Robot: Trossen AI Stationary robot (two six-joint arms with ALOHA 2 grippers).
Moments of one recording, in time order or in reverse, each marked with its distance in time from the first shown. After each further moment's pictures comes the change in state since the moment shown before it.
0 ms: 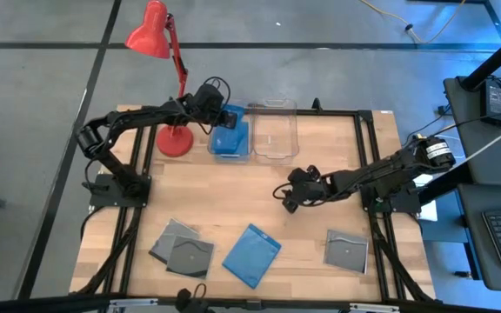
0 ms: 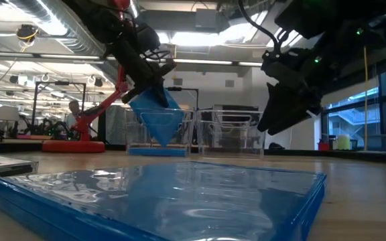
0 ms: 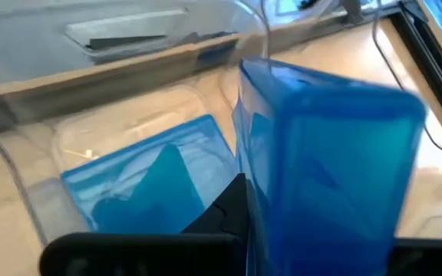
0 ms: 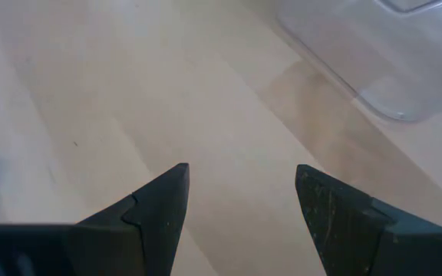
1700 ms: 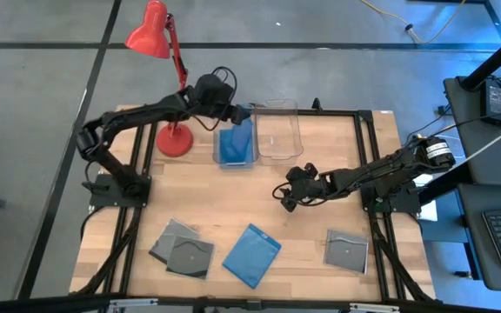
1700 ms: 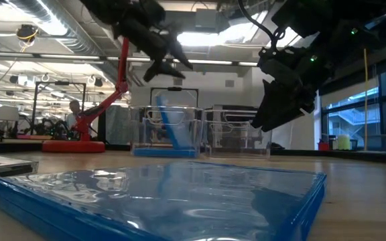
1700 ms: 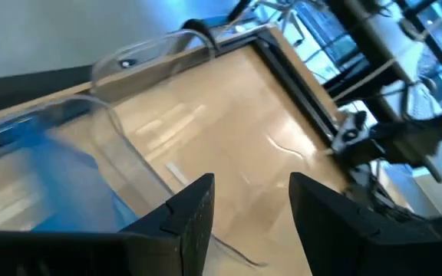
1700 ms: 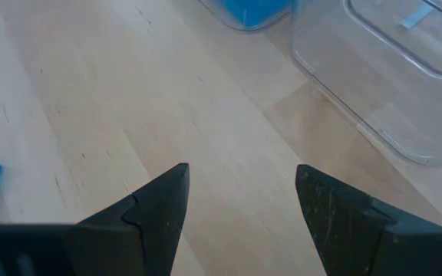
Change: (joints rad) left arm -0.066 -0.039 0.156 0.021 0.191 -0.007; right arm -0.019 0.000 0.001 0.051 -0.009 -0.075
